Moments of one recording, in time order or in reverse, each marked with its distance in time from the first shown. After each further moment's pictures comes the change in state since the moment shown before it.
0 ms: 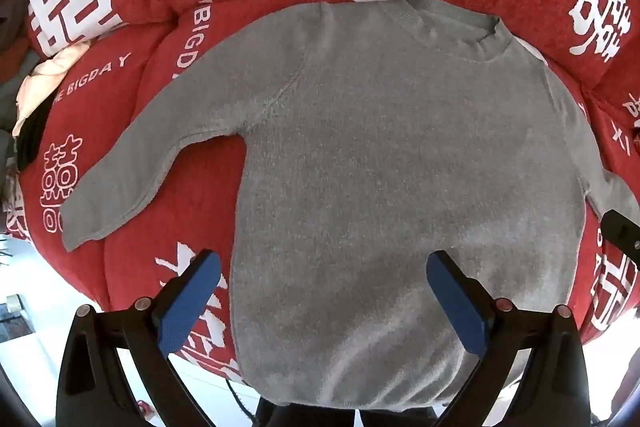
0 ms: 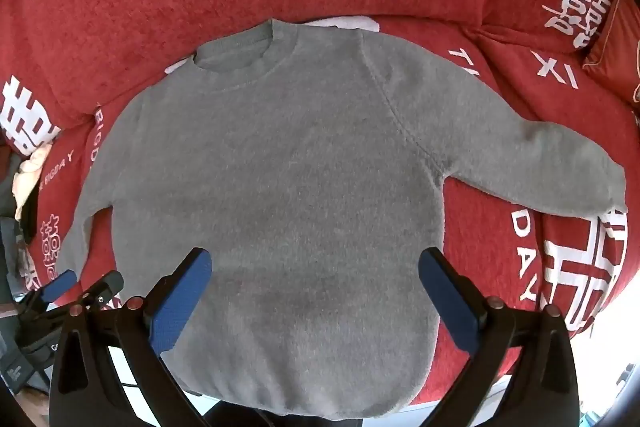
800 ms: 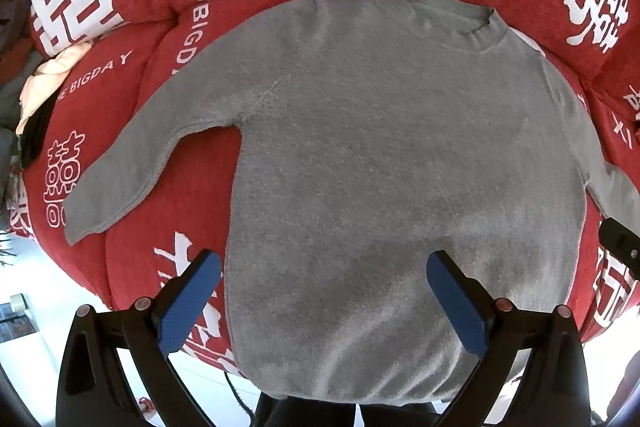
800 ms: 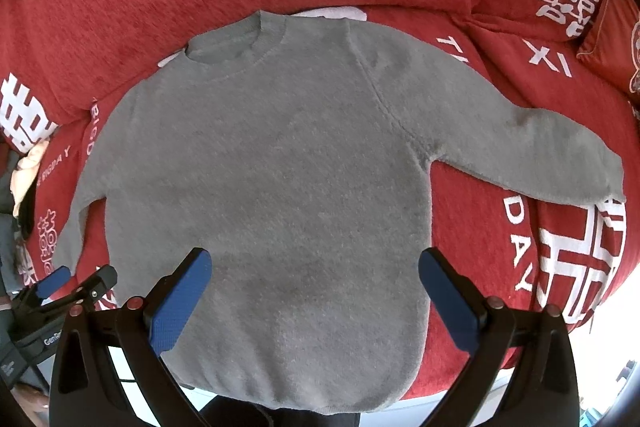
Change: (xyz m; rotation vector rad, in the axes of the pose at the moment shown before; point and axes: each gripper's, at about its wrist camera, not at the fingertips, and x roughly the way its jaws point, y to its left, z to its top) left arm -0.003 -0.008 -0.007 0.002 -0.007 0.015; right arm -0.001 -0.016 -0.010 0.004 0.012 0.002
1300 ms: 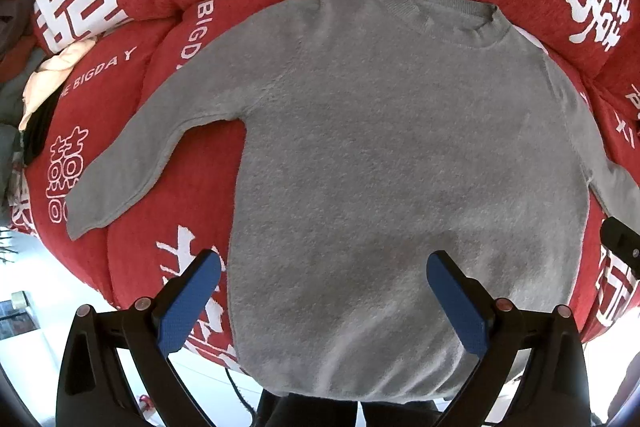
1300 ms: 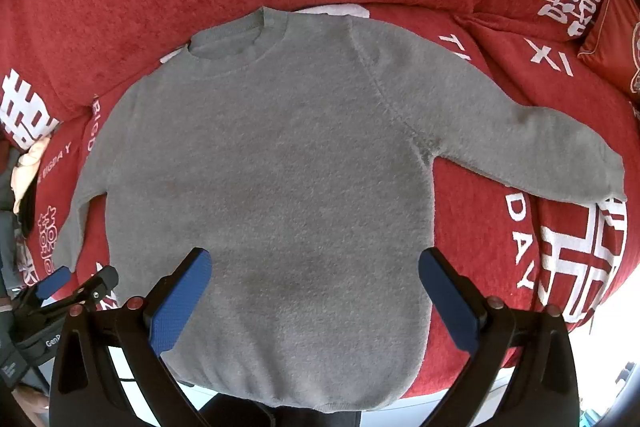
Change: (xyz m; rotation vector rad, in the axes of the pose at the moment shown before) left arm 0.000 0.002 -0.005 -0.012 -0.009 0.017; right arm 0.000 0.002 -0.002 -0.009 0.005 0.006
